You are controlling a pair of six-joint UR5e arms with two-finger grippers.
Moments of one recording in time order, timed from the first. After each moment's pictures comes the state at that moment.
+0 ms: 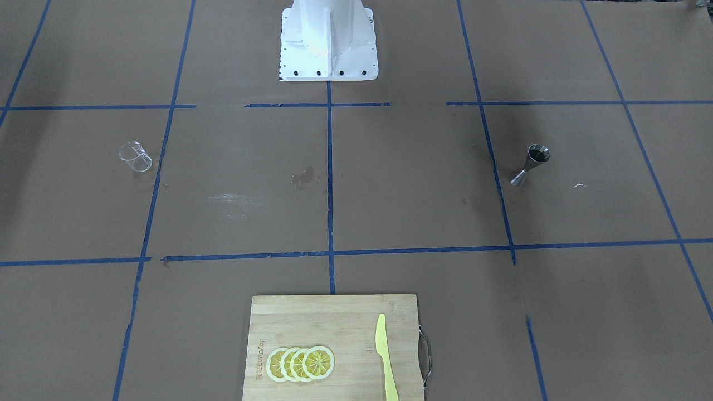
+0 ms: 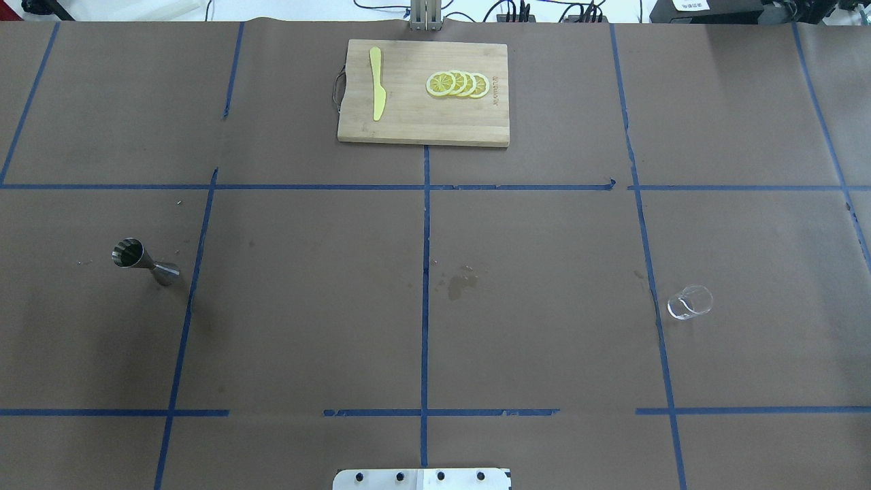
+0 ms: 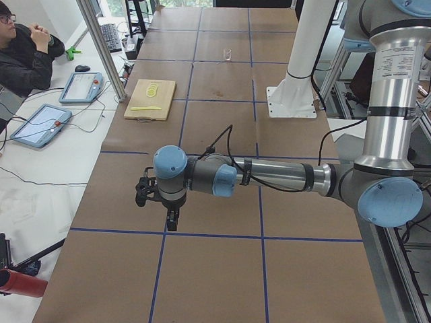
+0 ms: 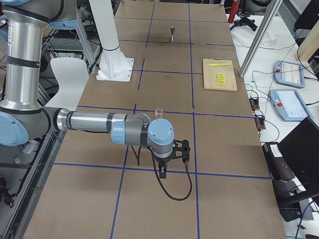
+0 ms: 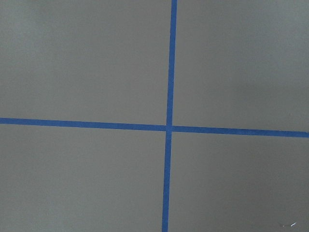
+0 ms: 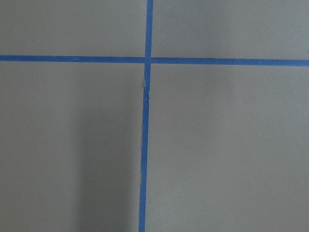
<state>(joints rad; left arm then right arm) -1.57 -1.59 -1.62 -1.68 -2.36 -0.16 1.67 -1.75 1.76 -1.59 2.38 -0.10</state>
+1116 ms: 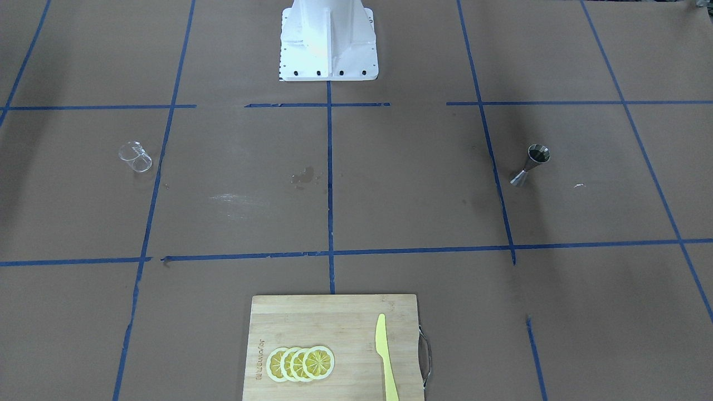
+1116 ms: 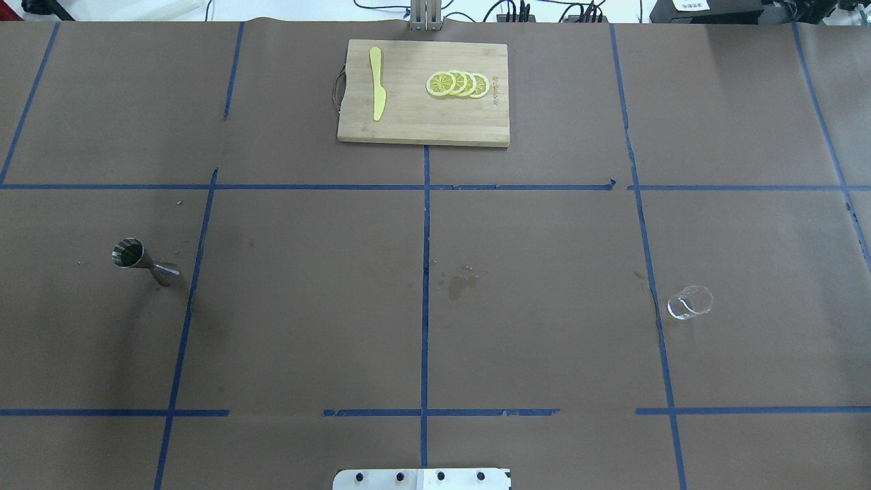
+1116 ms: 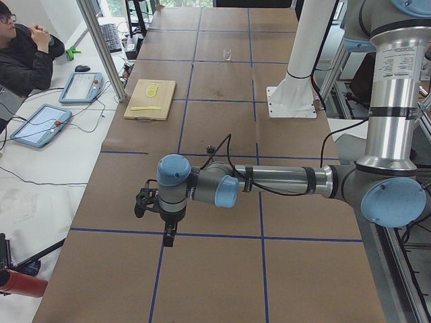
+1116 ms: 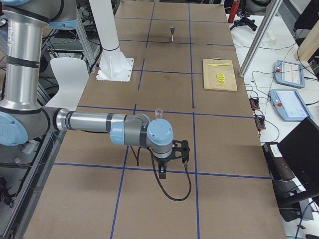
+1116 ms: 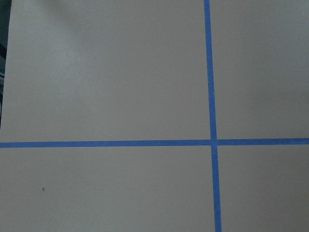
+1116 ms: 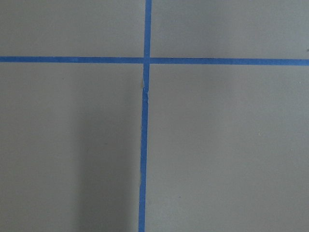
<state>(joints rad) -1.57 -1.58 -1.56 -1.76 -2.22 -0.10 1.67 -1.76 1.76 -1.59 2.38 -0.09</state>
